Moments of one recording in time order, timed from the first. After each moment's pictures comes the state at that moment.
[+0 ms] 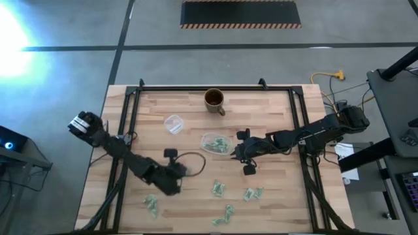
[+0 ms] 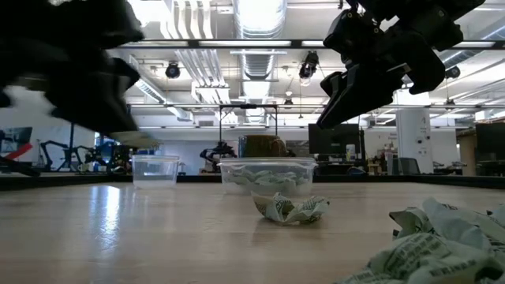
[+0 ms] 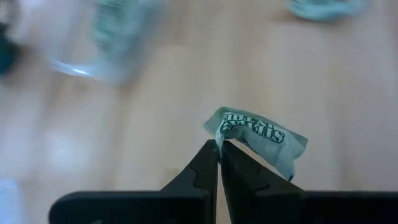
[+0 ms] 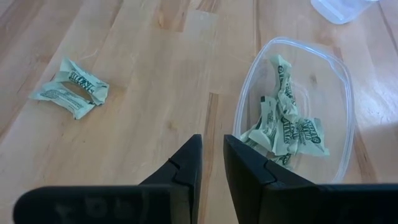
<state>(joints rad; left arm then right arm) -0.57 1.52 0.79 -0.31 -0.62 -0.45 0.17 1.45 0.71 -0.01 0.08 -0.03</state>
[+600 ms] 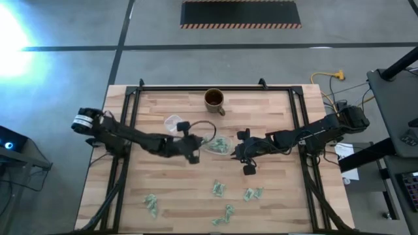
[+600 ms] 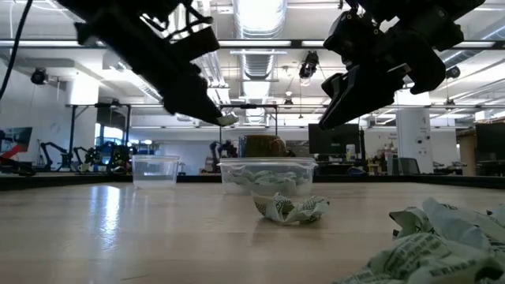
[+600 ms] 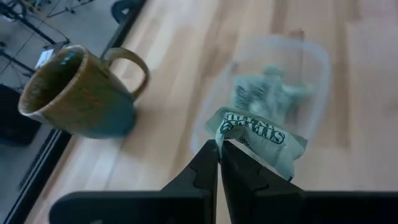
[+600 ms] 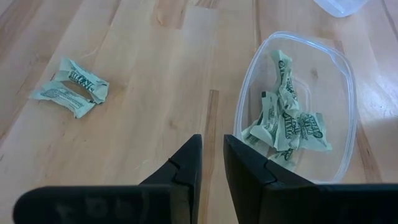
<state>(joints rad) -0.17 1.52 0.80 0.04 -0.62 -0.01 0.17 1.45 0.71 -0.02 0.08 -0.01</state>
